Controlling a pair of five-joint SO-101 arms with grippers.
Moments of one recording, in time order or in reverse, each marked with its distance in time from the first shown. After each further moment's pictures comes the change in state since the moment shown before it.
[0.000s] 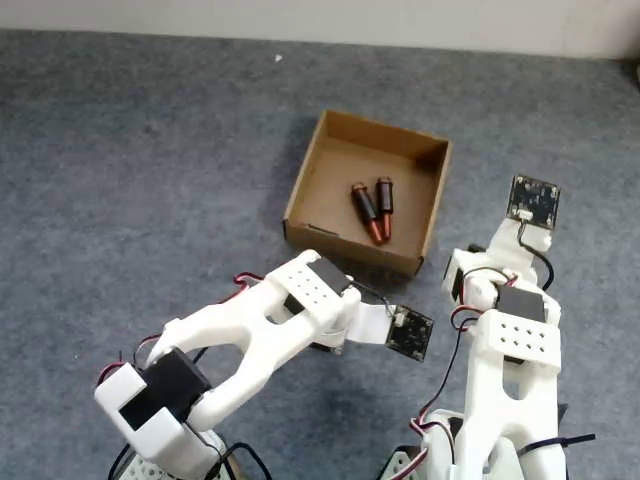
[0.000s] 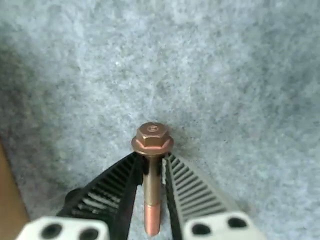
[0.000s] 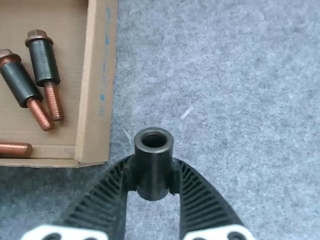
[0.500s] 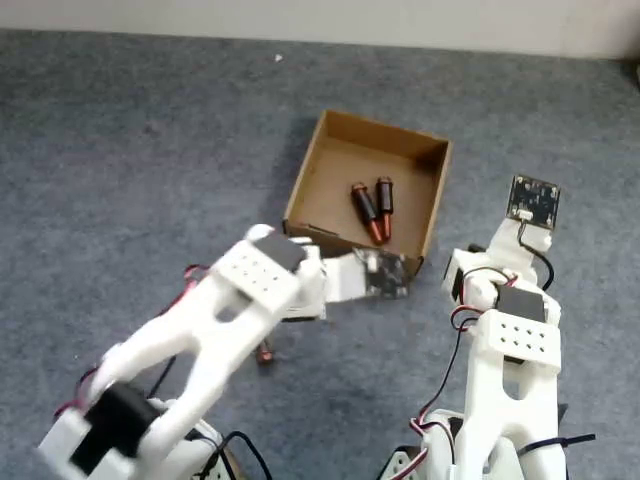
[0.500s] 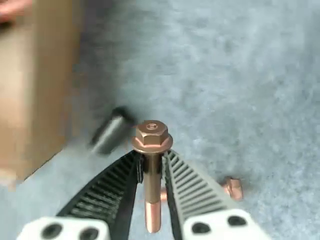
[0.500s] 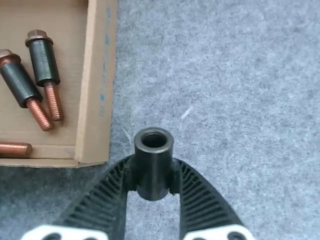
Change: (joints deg) left arm -9.1 -15.7 0.1 7.0 11.7; right arm 0.0 0.0 0.0 0.0 0.0
